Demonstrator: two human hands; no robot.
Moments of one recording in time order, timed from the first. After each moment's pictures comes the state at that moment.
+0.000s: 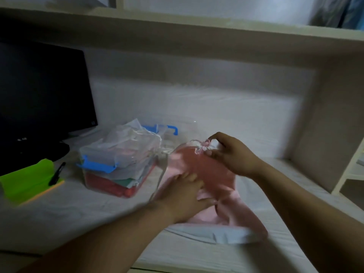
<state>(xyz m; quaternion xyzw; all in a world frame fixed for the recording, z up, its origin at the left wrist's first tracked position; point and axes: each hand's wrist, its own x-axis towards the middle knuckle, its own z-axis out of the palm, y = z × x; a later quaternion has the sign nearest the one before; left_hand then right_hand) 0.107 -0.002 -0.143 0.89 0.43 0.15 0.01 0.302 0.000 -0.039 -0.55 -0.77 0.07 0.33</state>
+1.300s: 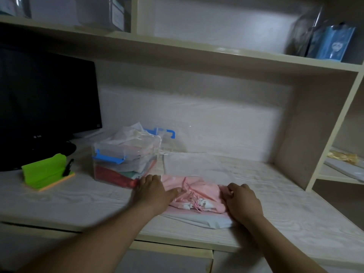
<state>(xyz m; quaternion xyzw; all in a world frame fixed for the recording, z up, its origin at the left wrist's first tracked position) 0.054 -0.046 -0.149 0.71 0.67 0.21 0.11 0.325 -0.088 -0.152 -0.79 -0.57 -0.01 0.20</state>
